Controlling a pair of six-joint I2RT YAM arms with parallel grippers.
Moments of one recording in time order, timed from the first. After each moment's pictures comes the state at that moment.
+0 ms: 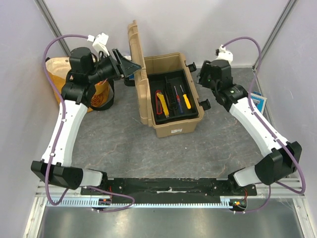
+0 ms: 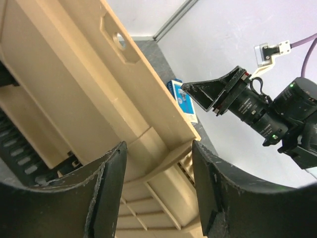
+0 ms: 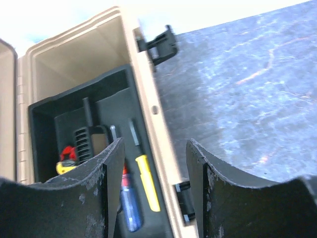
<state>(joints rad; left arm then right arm) -0.19 1.34 1.61 -0.46 0.58 -0.56 0.44 1.46 1.44 -0.38 0.34 0.44</state>
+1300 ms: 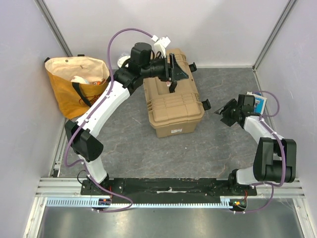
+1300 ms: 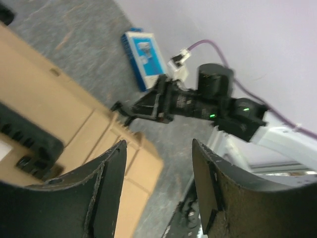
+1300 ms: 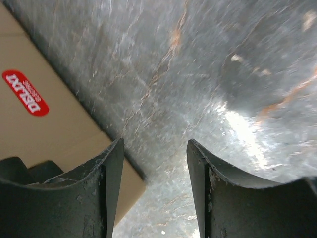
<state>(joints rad) -0.58 1.78 1.90 -0.38 0.58 -0.56 -0.10 1.41 0.81 -0.24 -0.16 0.78</state>
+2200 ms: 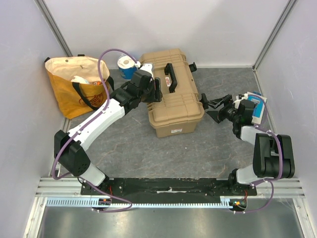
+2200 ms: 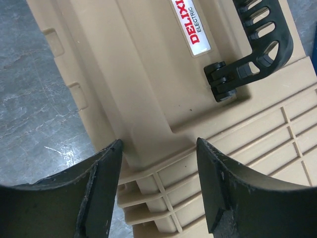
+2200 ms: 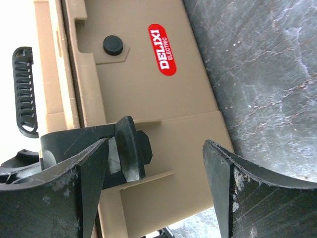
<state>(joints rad) -0.64 1.56 1.45 -0.52 -0.17 -0.43 -0.10 1.47 0.56 0.51 -0.64 1.14</state>
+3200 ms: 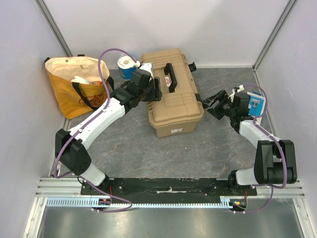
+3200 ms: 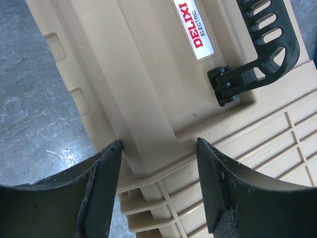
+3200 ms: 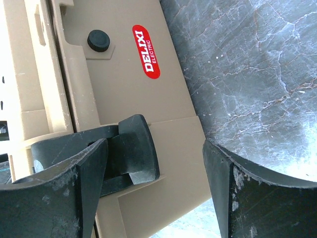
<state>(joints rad) -0.62 1.57 1.45 -0.50 -0.15 -0.44 0.00 1.40 0.70 0.19 -0.45 0.90</state>
